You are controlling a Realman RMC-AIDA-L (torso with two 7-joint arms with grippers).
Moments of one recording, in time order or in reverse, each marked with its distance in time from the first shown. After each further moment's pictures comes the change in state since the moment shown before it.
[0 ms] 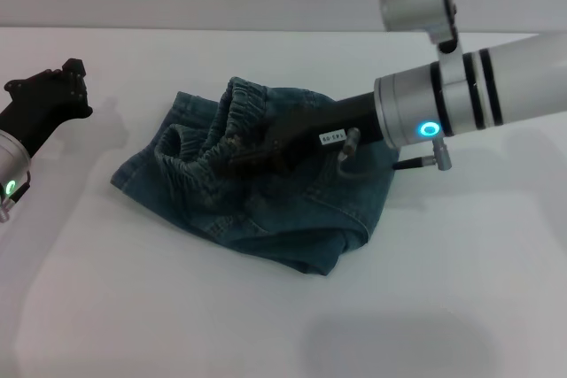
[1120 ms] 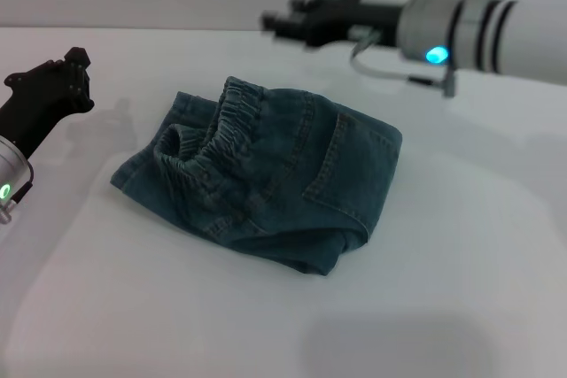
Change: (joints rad) left arm 0.034 0.004 0.014 0.006 0.009 0.138 -0.065; right arm -0.050 0.004 -0.024 -0.049 0.271 0.451 -0.154
